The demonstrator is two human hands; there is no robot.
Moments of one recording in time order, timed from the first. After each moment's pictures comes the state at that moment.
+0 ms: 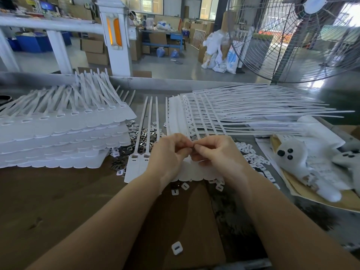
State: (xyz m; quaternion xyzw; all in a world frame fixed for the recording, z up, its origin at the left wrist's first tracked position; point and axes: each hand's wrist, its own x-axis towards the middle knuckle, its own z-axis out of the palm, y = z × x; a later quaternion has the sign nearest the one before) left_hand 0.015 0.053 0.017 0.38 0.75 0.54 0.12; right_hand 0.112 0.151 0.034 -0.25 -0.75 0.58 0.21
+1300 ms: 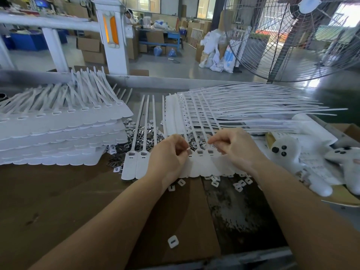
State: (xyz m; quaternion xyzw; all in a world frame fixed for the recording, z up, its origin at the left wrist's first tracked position) left_hand 0.022 0.057 0.005 0.38 0.77 0.50 0.08; right_hand 0.134 0.187 0.045 -0.27 -0.90 0.29 0.20
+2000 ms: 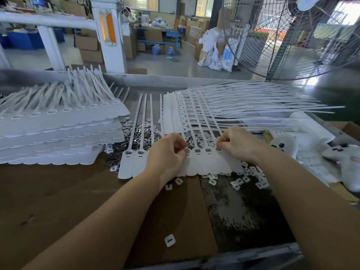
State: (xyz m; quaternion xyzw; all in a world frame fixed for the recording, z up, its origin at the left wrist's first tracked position) left_hand 0.019 0.062 0.006 0.38 0.80 0.46 0.07; right_hand 0.129 0.213 0.051 -0.32 -0.93 0.18 0.03
